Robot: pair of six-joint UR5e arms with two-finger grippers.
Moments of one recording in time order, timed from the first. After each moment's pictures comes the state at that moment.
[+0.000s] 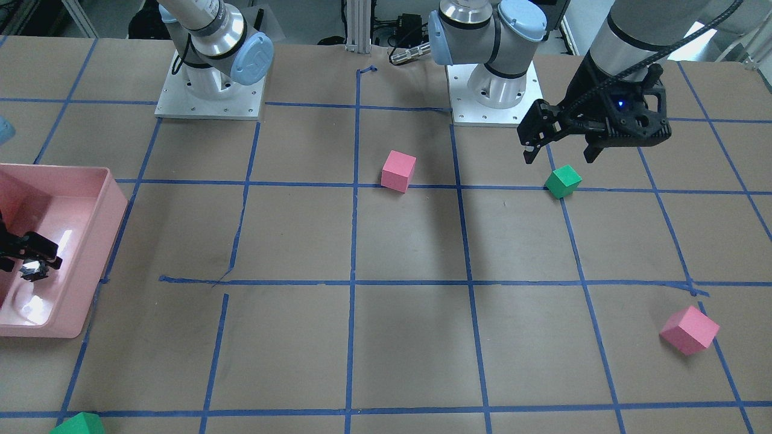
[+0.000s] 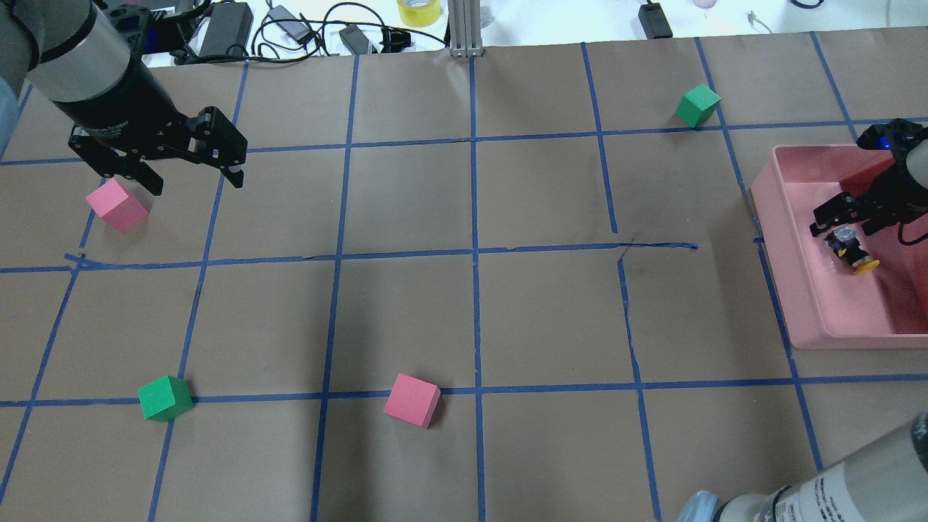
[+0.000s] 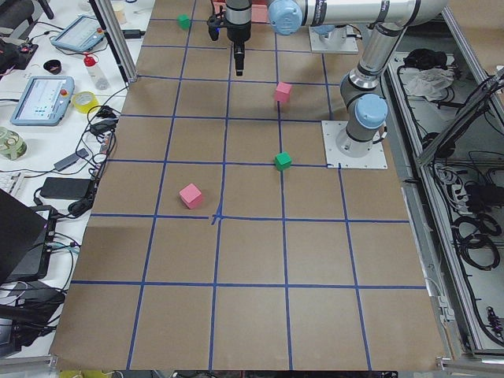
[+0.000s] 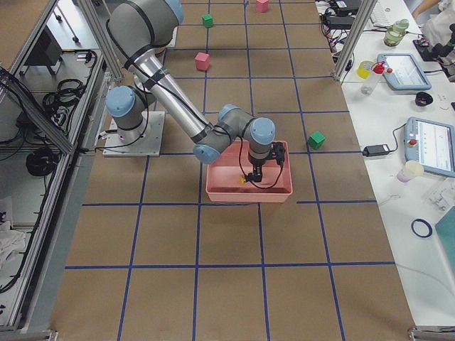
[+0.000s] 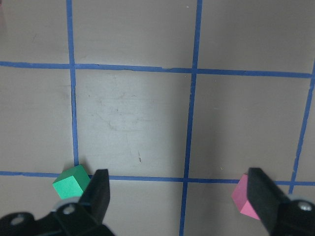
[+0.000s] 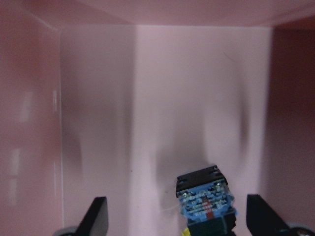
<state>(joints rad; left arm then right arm) -1.46 -1.53 -1.61 -1.56 1.57 0.06 0.91 -1.16 1.83 -2.21 -1.48 -0.68</state>
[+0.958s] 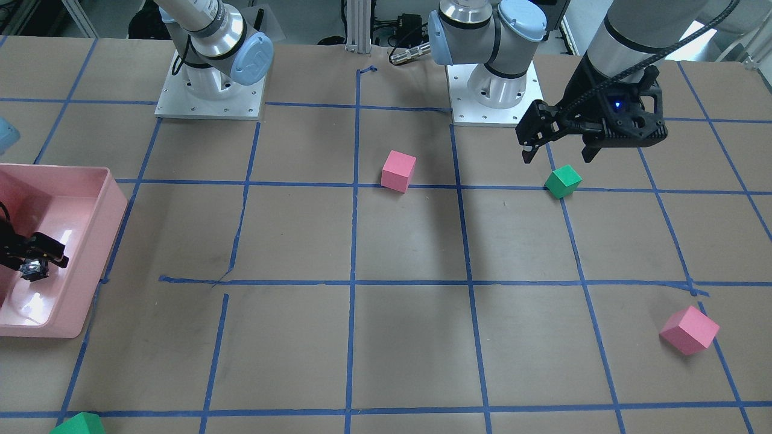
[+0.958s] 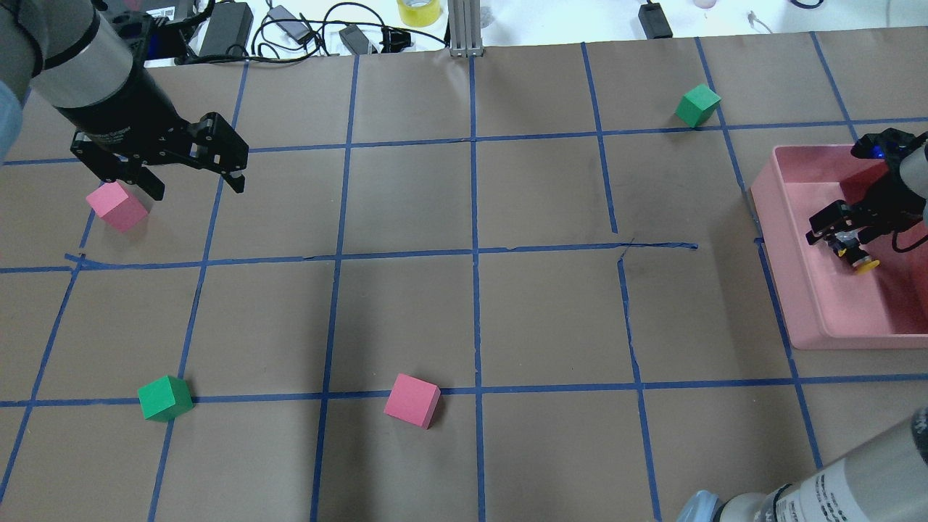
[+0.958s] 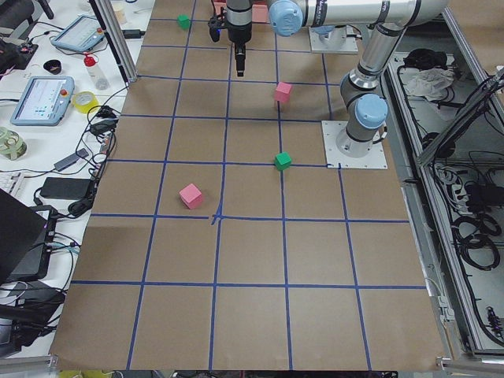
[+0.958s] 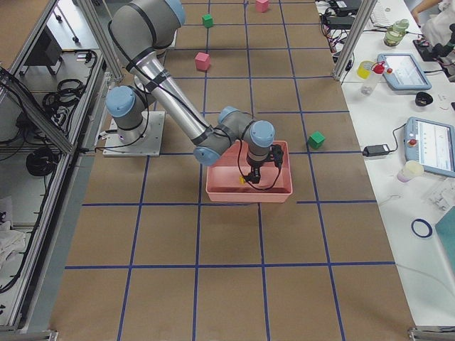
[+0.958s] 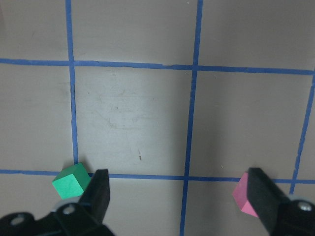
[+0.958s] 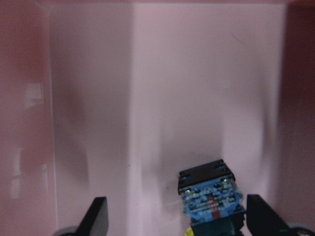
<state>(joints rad) -1.46 -1.52 -1.62 -1.56 1.57 0.06 0.91 -1.15 1.84 -2.21 -1.49 -0.68</state>
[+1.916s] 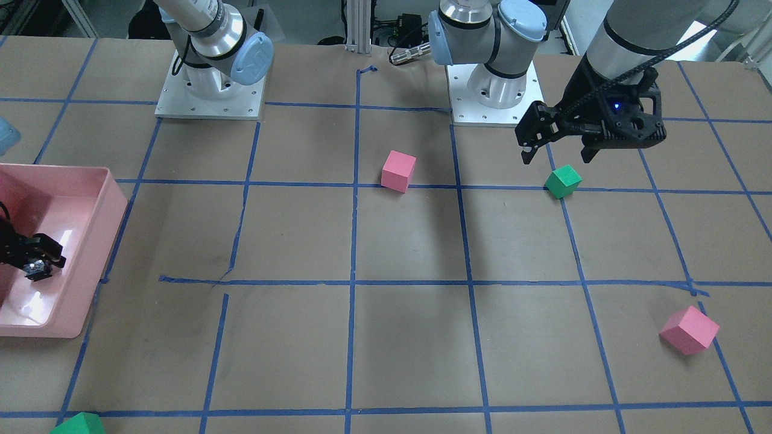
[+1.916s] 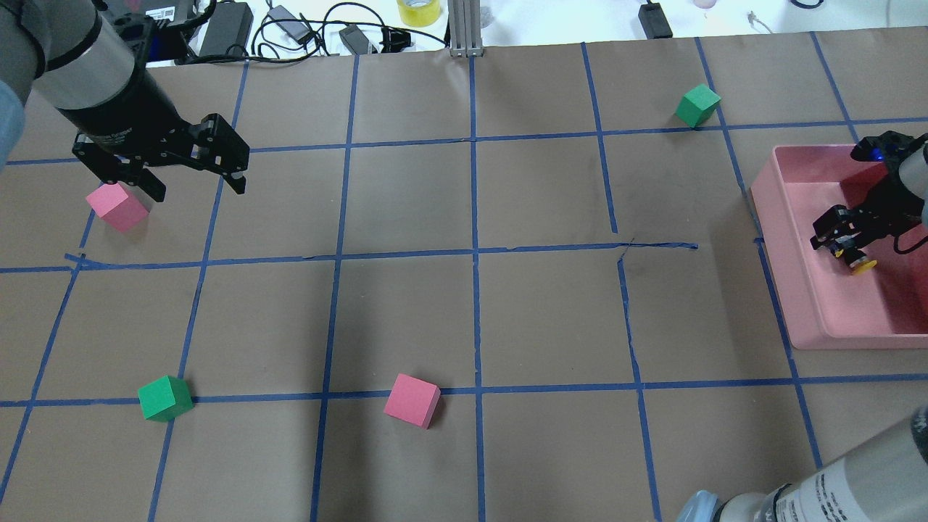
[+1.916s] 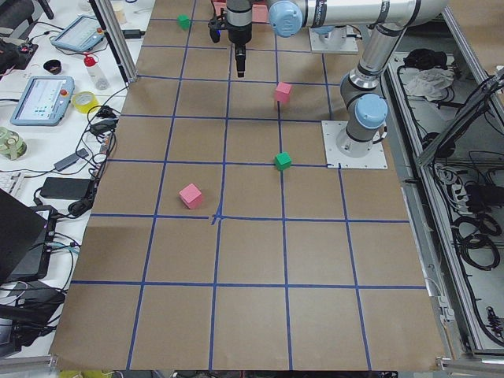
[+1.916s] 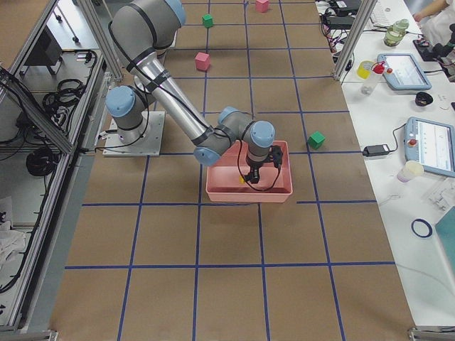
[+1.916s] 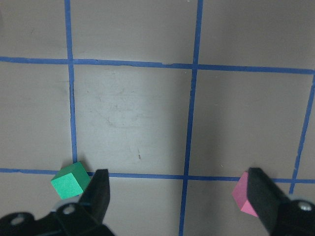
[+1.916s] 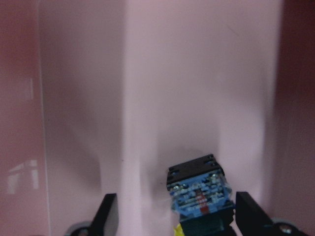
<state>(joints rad) -1.46 -1.53 -1.63 -1.56 1.57 0.05 0.91 -1.14 1.84 -2.21 -1.52 -0.68</state>
